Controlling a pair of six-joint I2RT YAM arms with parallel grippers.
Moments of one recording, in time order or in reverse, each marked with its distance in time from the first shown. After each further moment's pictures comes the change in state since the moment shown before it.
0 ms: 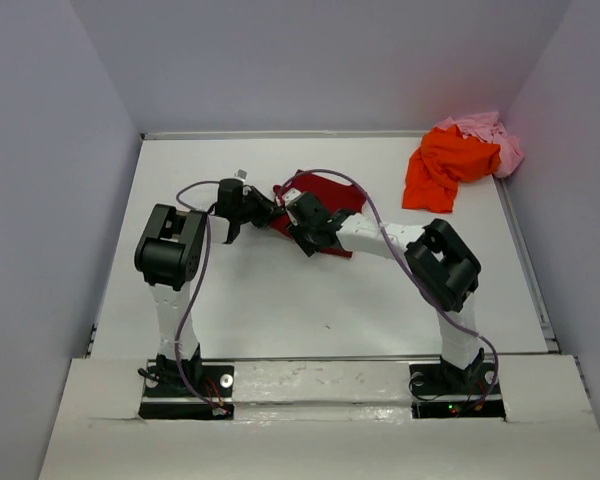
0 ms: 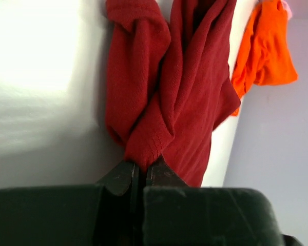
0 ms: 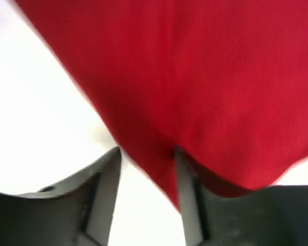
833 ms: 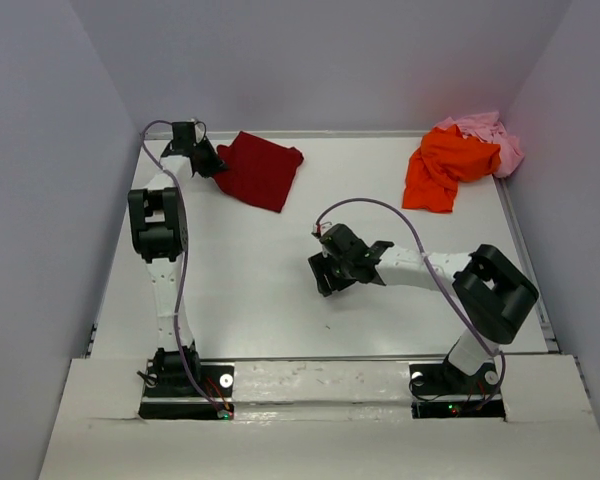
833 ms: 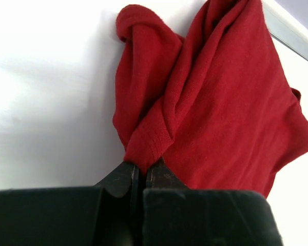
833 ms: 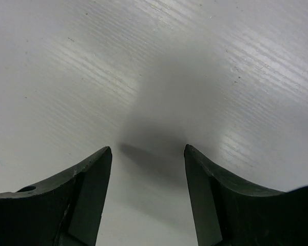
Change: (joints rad) left arm 0.278 0.349 0.947 -0.829 -0.165 0.547; right arm 0.027 -0.364 -0.507 0.094 -0.243 0.360
